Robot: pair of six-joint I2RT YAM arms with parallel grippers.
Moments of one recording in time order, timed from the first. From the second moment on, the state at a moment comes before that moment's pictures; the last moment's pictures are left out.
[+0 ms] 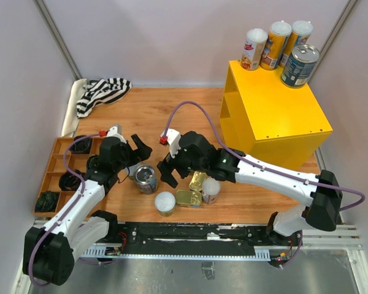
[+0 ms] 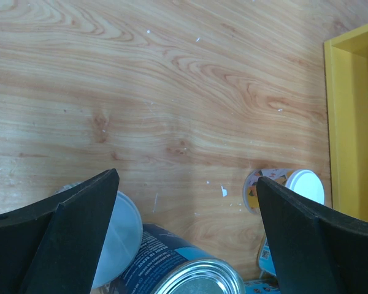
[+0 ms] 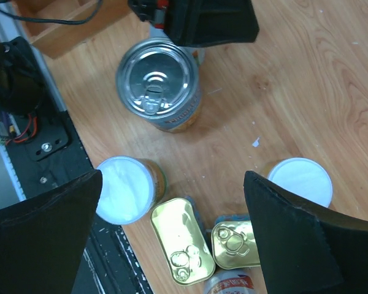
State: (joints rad) left arm -0.24 0.92 0.50 -0.10 0.02 -0.62; right arm 1.10 1.43 1.24 -0.38 -0.06 0.10
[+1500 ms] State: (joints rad) left arm -0.20 1.08 0.50 0.02 0.13 -0.63; right arm 0.89 1.82 1.24 -0.48 0.11 0.22
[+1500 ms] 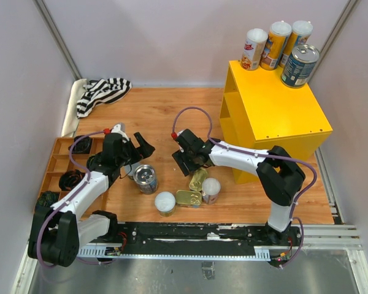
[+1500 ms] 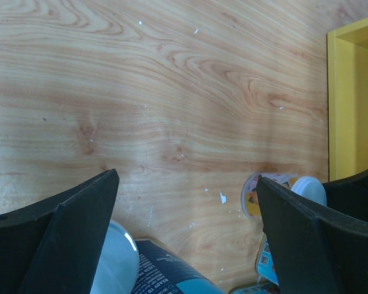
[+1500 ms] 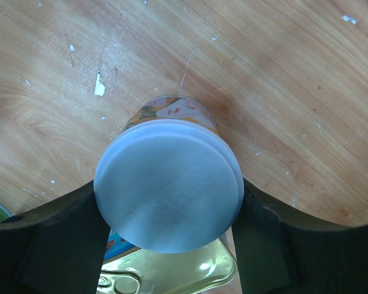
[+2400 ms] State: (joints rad) left arm -0.20 1.07 0.50 0.05 0.13 -0.62; right arm 0.89 1.71 1.57 -0.72 0.08 0.07
